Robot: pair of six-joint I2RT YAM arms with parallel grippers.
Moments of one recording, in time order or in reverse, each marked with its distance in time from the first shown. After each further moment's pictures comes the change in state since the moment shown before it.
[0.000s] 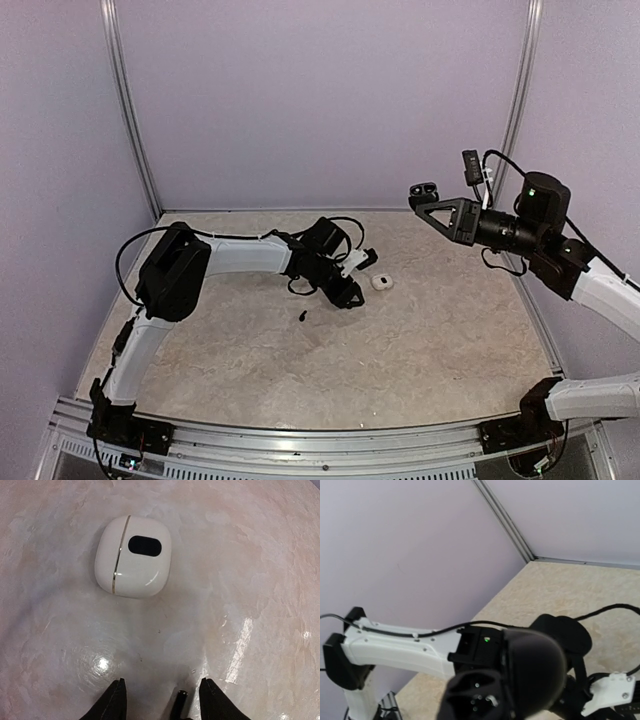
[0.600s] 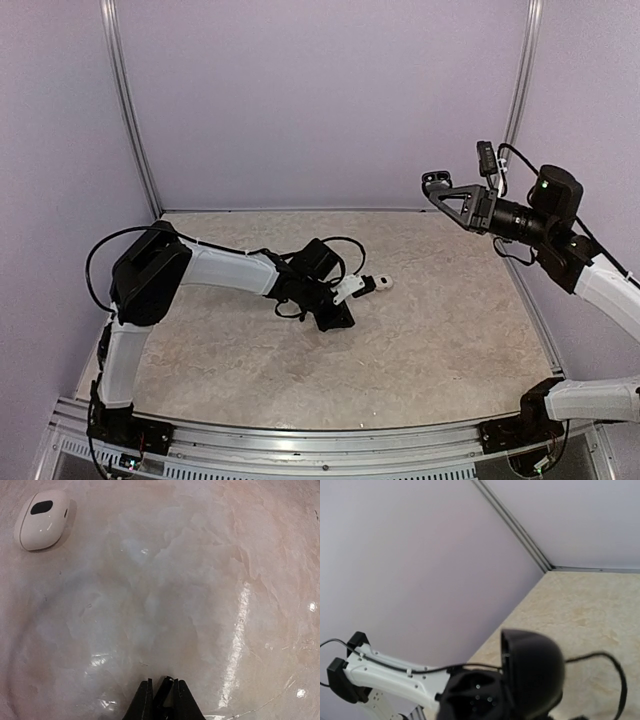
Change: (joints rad) left arm -0.072 -0.191 -0.354 0.132 -0.016 0.090; right arm -0.121 0.004 0.016 0.064 -0.146 0.141
